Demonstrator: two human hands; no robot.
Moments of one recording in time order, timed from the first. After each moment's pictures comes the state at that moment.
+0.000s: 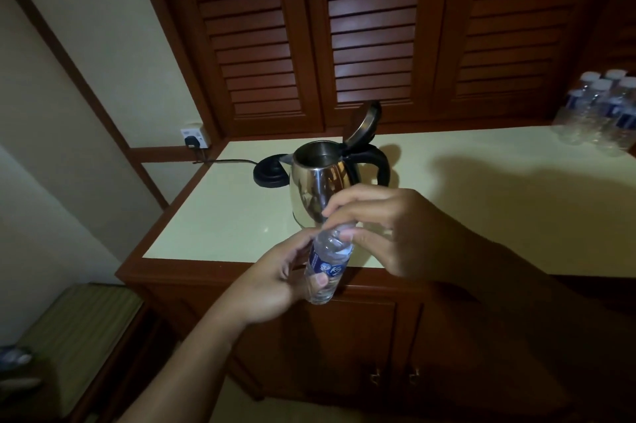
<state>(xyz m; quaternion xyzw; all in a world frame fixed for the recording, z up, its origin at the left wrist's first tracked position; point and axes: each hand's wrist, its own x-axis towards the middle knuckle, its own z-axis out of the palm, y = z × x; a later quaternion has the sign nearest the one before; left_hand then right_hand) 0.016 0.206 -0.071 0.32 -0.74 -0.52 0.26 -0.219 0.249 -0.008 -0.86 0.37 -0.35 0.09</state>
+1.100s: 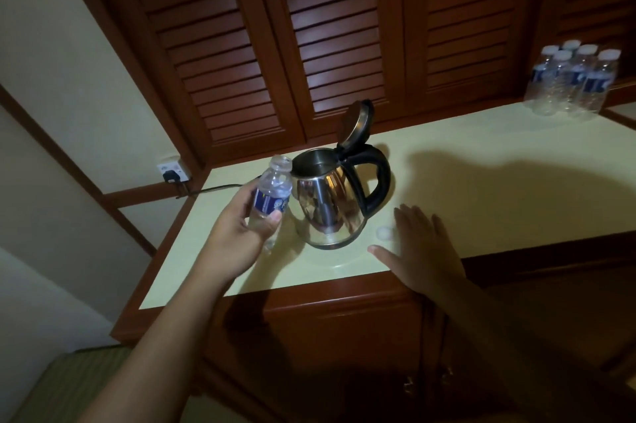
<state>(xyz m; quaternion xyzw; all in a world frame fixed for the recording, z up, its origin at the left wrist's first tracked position) 0.053 0.118 -0.035 0.46 -0.75 -0.34 0.34 -0.224 0.190 -0.172 -0.59 0.79 -0.17 0.00</state>
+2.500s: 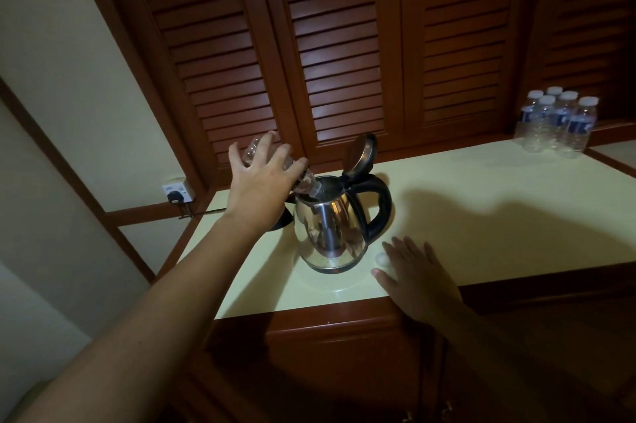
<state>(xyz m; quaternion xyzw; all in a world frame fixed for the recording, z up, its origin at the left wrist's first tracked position) 0.003 0.063 0.021 0.42 -0.84 0.34 0.08 -0.225 0.188 -0.175 -0.63 0.76 -0.14 0.01</state>
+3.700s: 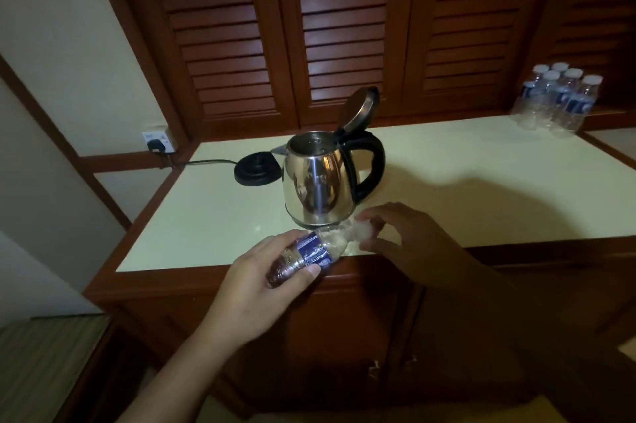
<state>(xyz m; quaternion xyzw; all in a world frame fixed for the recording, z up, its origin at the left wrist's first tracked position) 0.064 0.198 -0.102 0.39 -0.81 -0.30 0.31 -0.212 0.241 -0.100 -0.70 0.61 -0.34 0.12</state>
